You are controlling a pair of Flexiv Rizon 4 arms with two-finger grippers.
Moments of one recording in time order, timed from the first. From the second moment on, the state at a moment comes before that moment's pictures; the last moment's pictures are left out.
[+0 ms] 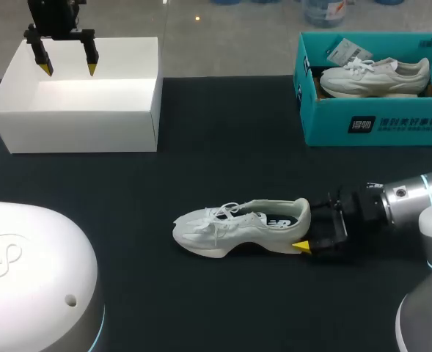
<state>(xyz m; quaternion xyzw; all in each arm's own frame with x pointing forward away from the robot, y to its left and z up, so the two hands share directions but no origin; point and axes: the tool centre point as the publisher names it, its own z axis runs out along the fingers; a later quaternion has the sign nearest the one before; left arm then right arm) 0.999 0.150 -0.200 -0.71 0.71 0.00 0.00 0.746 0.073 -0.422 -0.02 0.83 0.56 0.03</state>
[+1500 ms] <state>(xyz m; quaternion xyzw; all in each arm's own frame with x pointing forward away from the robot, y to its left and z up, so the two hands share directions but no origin) 0.824 0.023 -0.211 -0.64 0.77 0.04 -0.01 0.746 0.074 -0.424 -0.01 0.83 0.56 0.03</state>
